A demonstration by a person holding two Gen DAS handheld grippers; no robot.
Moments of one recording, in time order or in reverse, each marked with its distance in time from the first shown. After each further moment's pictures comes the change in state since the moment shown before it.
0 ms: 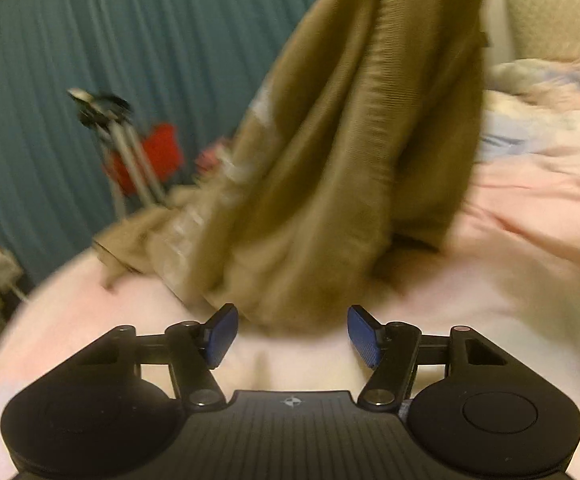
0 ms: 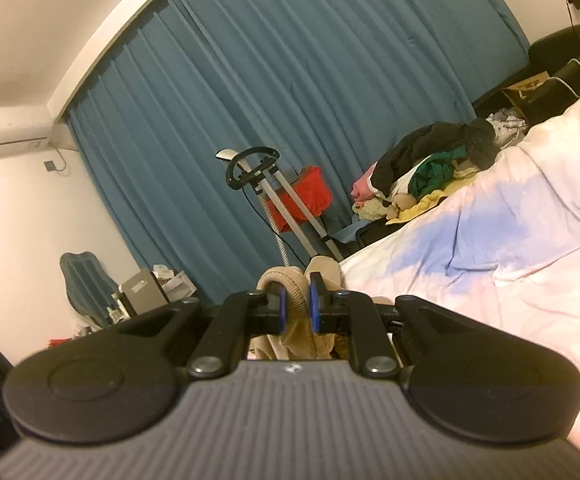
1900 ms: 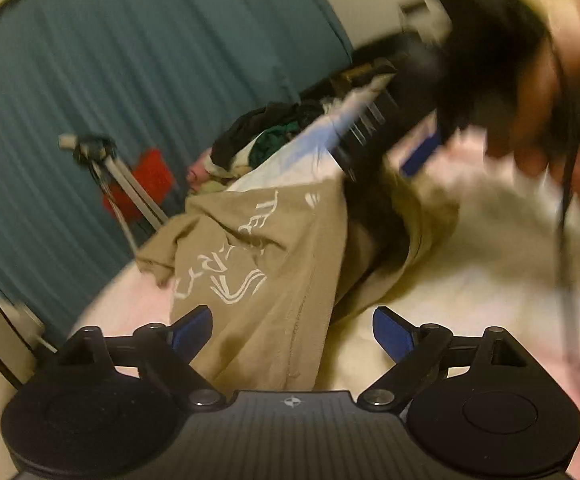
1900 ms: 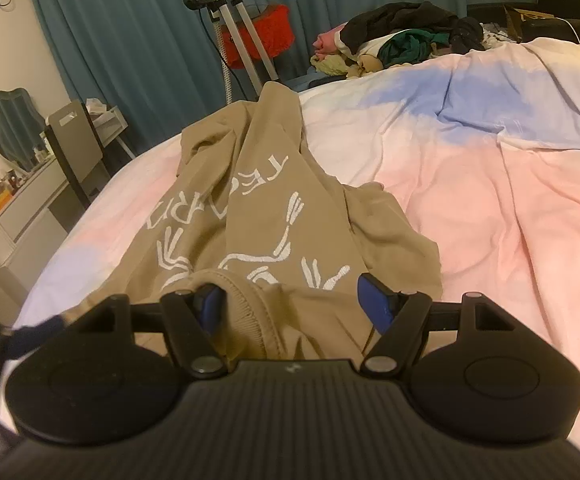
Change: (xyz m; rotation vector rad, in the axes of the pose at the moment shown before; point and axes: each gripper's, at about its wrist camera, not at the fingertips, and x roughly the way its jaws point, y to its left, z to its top) left arm -0.107 0.047 -0.045 0.364 -0.011 -0.064; right arm 0.080 0.028 -0.091 -0.165 0.459 -0.216
